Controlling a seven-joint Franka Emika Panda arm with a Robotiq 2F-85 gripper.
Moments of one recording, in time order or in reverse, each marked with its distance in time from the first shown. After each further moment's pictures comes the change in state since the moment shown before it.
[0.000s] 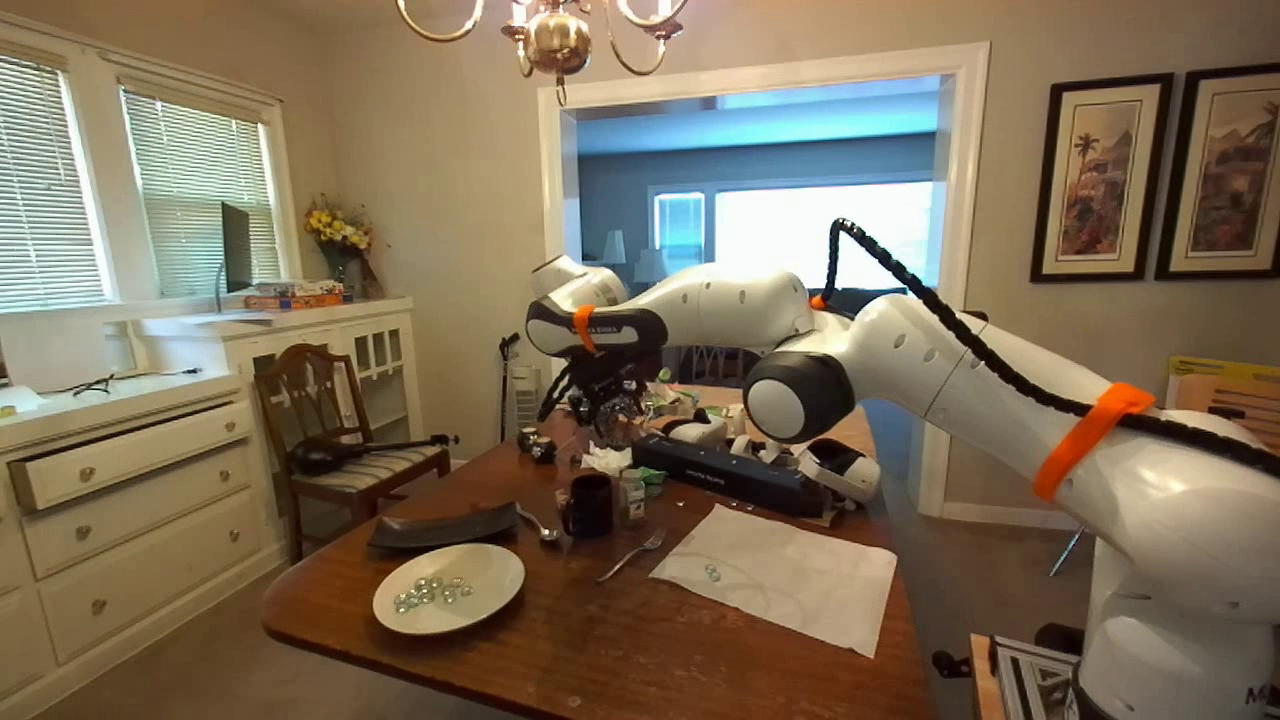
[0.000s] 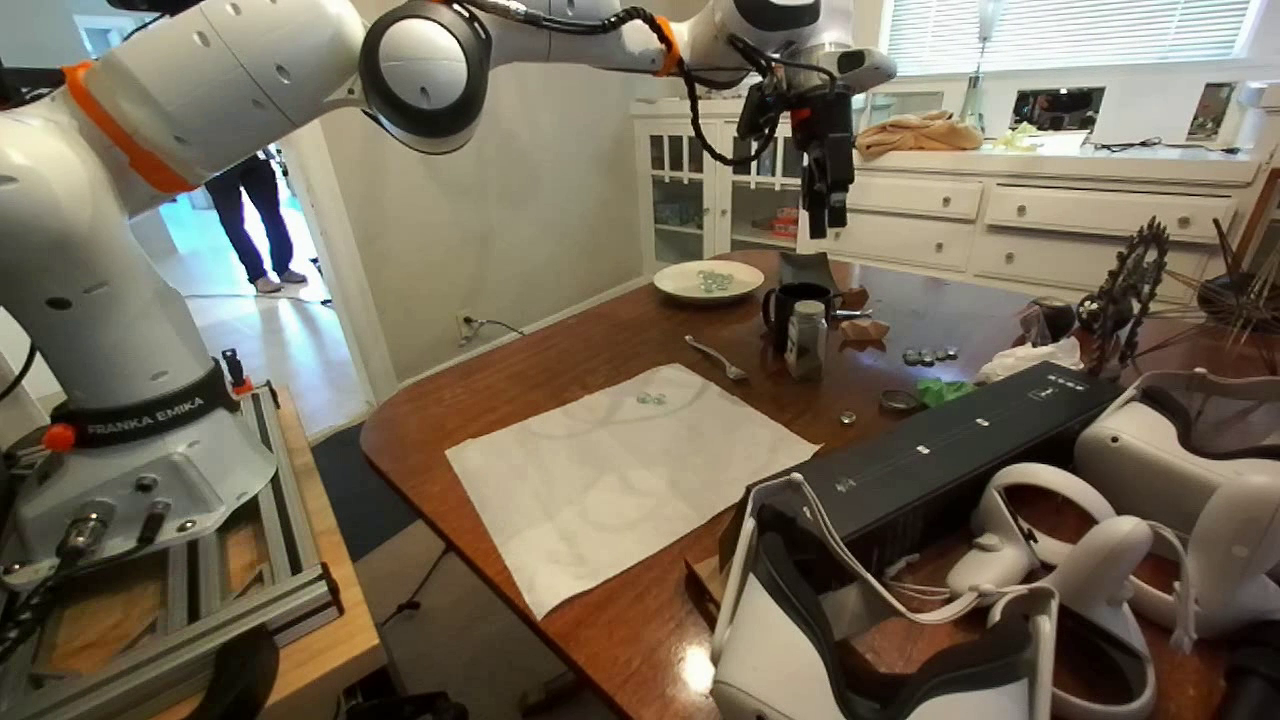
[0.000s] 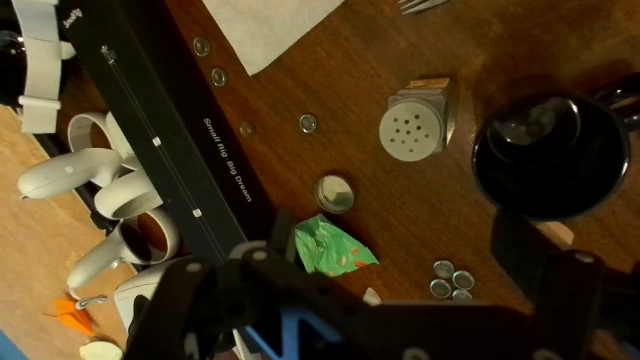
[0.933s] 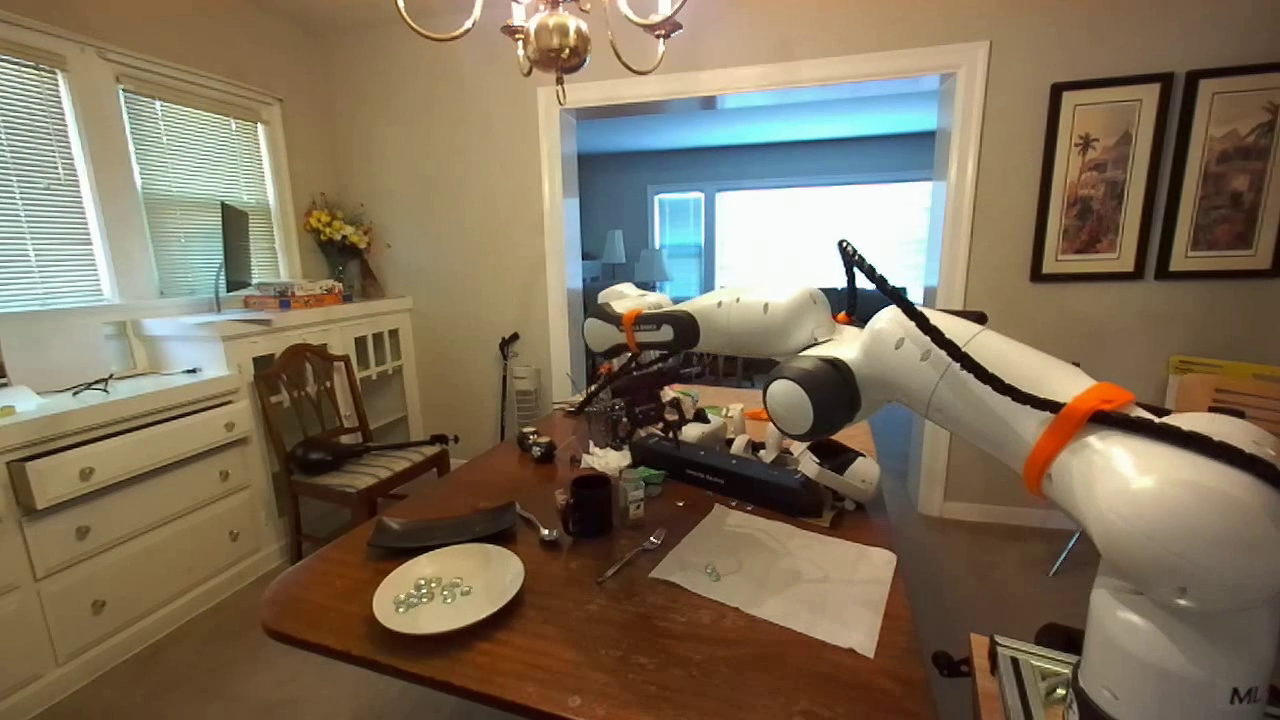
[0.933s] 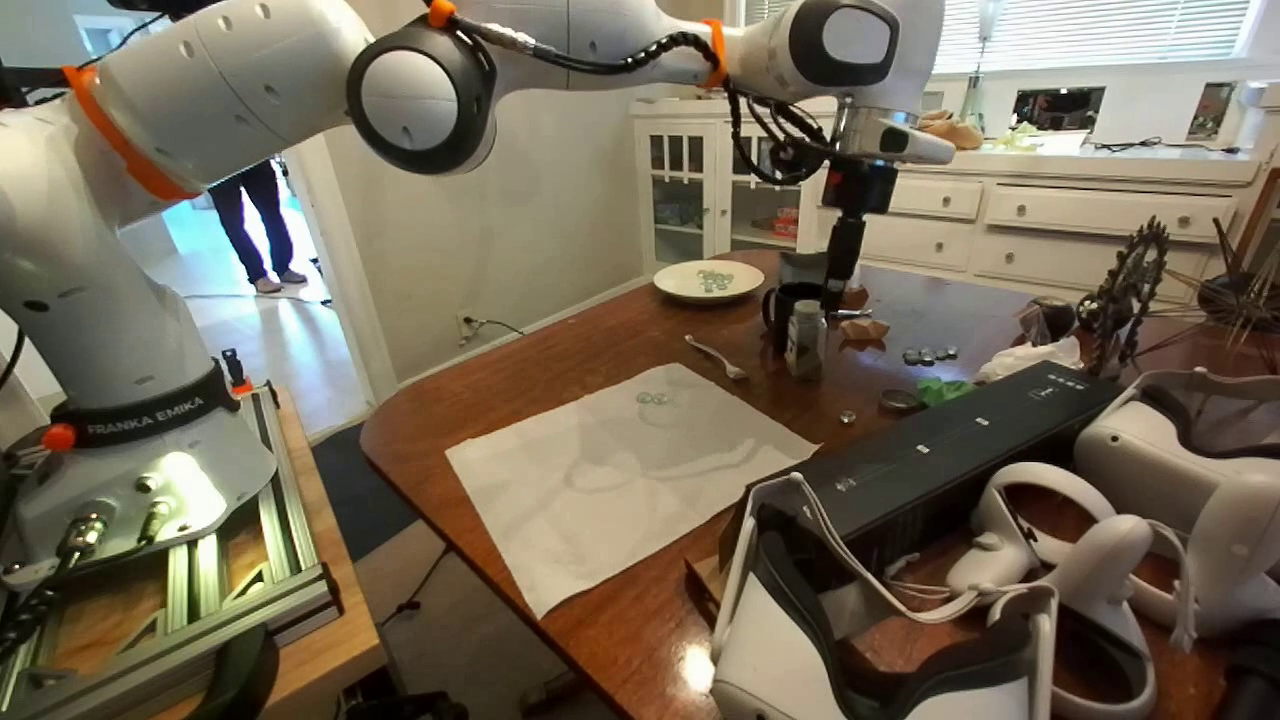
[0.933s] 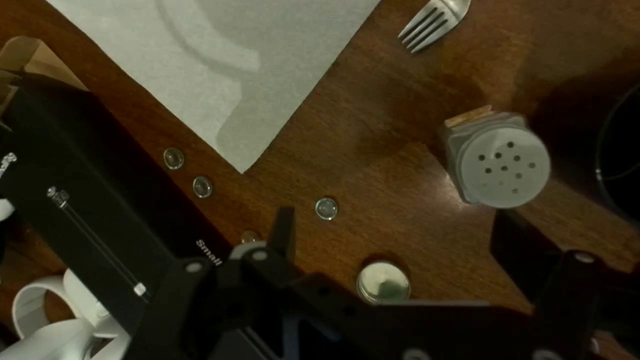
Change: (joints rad) arm -0.200 0.063 0.077 -0.004 0.206 -0.040 0.129
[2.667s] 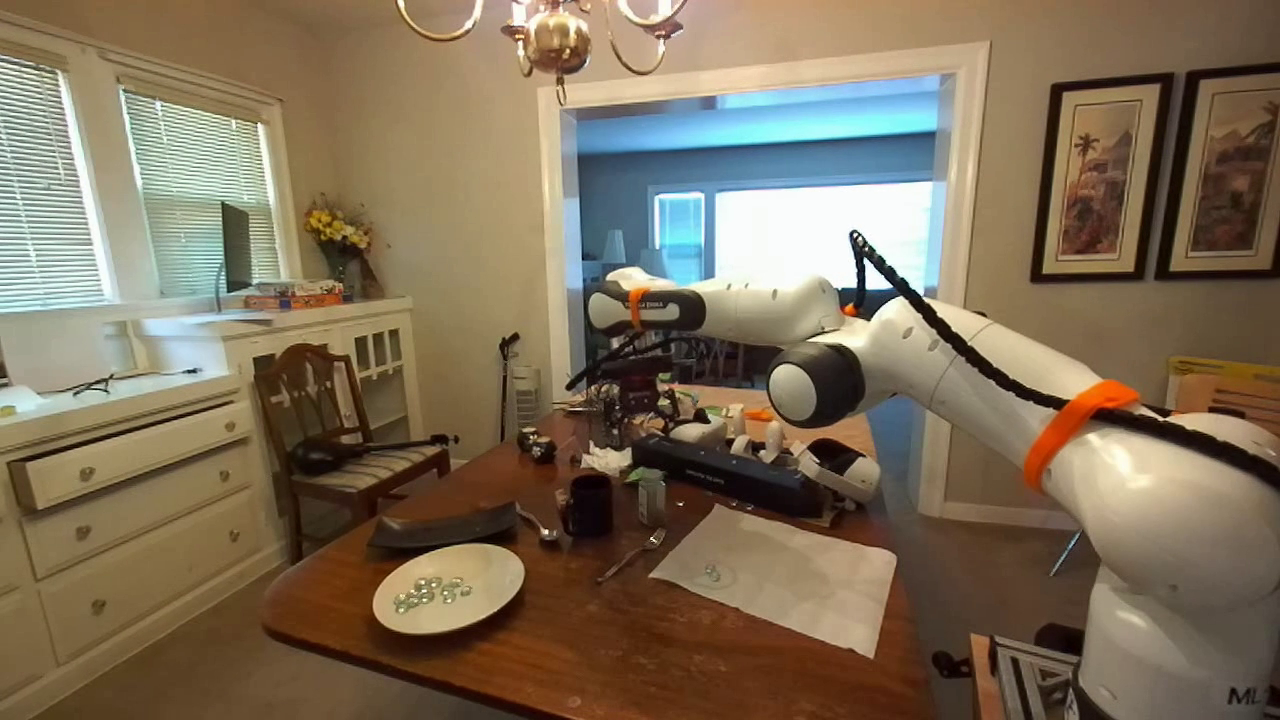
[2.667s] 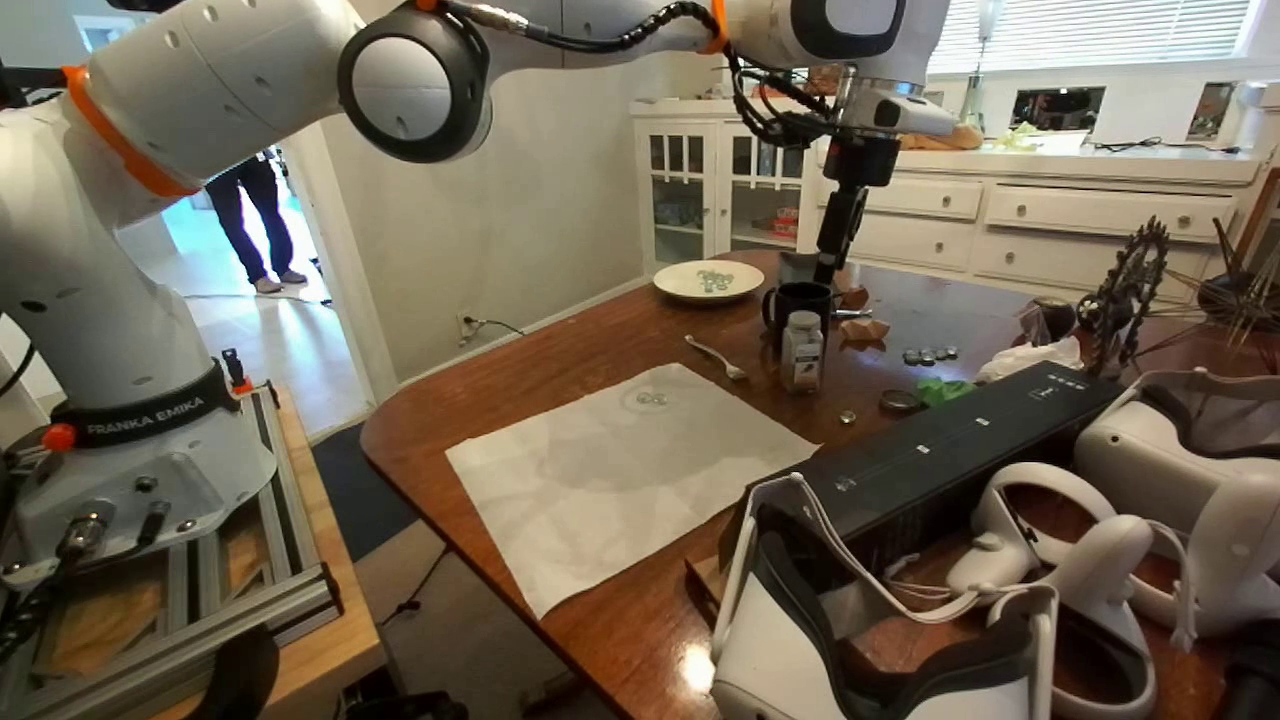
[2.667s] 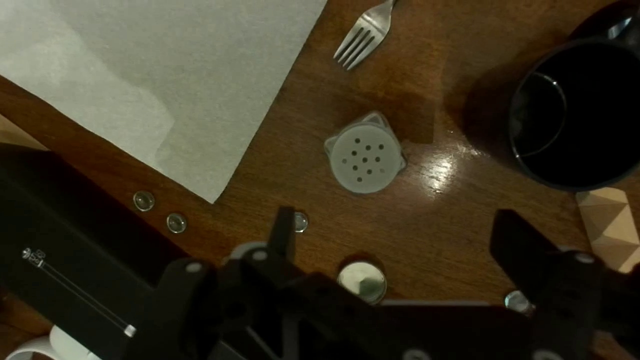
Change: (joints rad) arm -0.023 -0.043 0.052 0.001 0.060 0.000 0.139
